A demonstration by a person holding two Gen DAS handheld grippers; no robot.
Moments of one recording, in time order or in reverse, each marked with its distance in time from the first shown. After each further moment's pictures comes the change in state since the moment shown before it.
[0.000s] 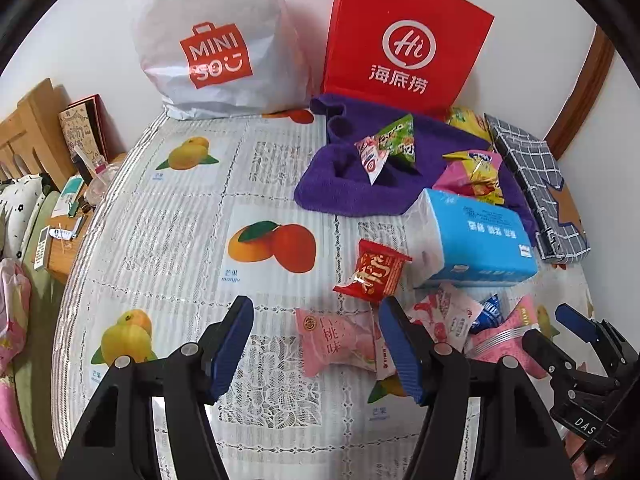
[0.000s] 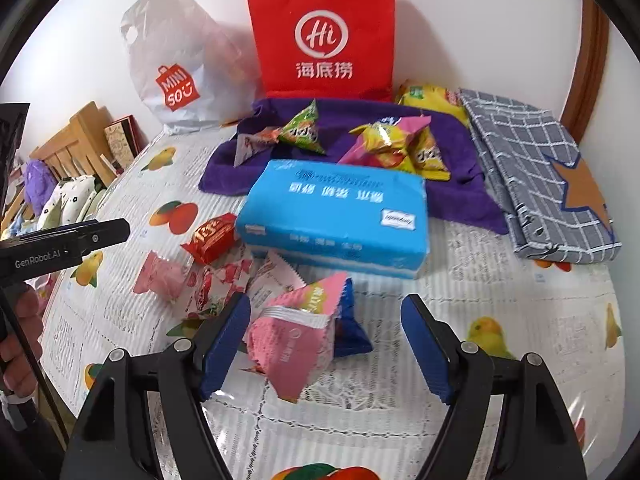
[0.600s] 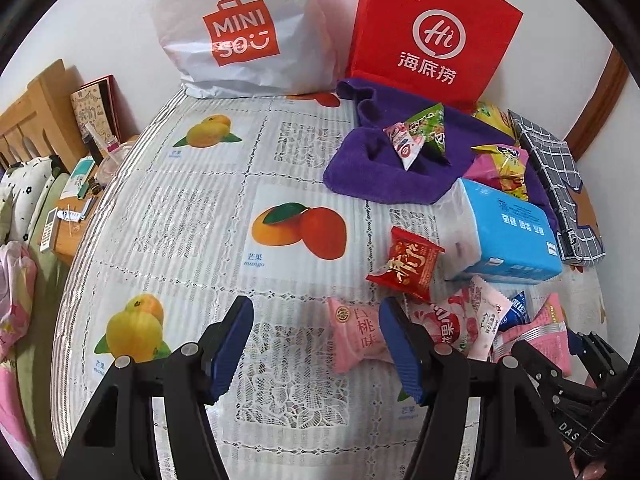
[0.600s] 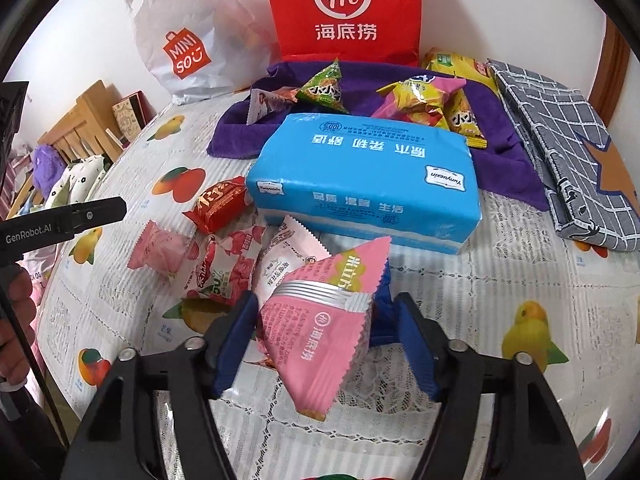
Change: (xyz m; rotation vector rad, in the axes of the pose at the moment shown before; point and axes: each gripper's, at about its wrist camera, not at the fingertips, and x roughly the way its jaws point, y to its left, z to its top) left arm 0.014 0.021 -0.006 -0.042 0.035 0.039; right arm 0.036 0.008 -0.012 -0.022 0.075 0.051
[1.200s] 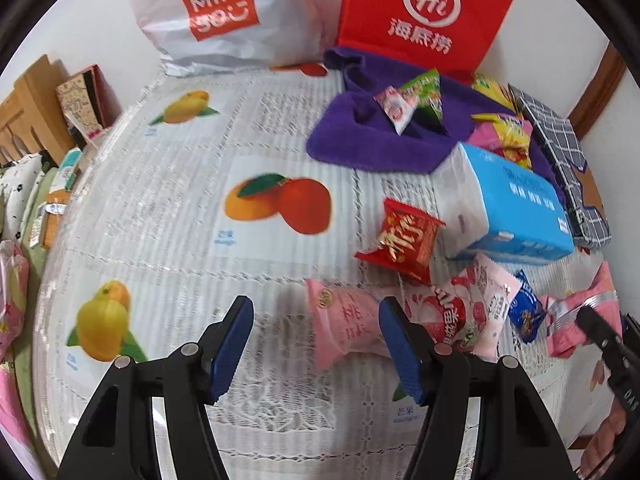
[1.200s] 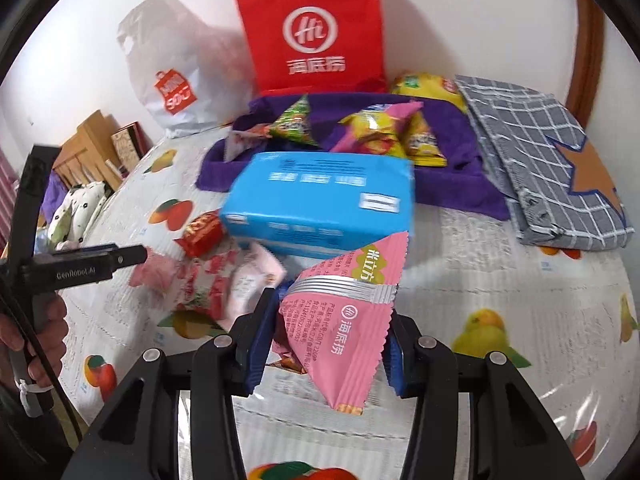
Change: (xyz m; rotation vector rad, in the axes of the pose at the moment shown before) left arm 0.031 -0.018 -0.010 0.031 0.075 -0.017; right arm -0.037 -0.046 0.000 0.061 -0.092 -0.011
